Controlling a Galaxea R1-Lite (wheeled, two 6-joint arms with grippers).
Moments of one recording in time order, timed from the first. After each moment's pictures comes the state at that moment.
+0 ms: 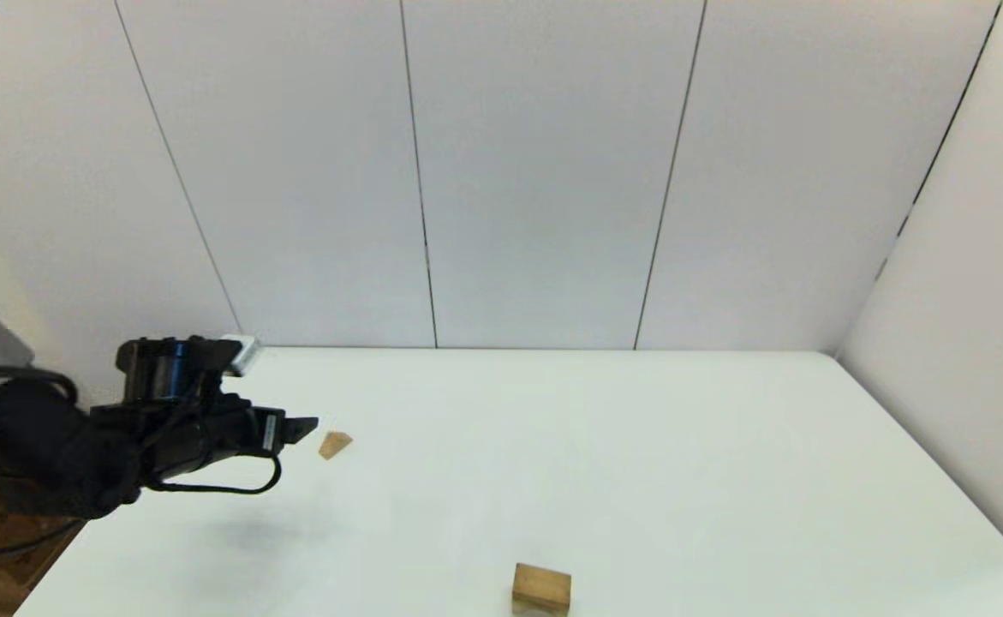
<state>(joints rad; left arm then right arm) -0.01 2.05 -0.64 -0.78 -0.14 0.09 0.00 0.00 -0.02 0.06 0.00 -0.01</state>
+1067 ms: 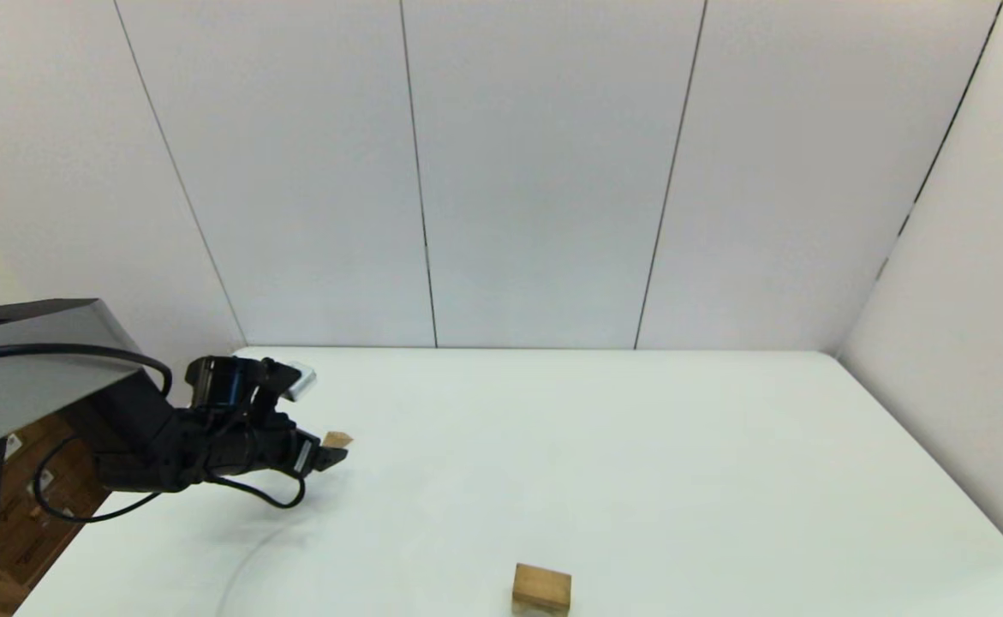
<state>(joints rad) 0.00 2.30 -0.83 -0.66 -0.26 0.31 0.00 0.00 -0.02 0.06 0.00 -0.01</state>
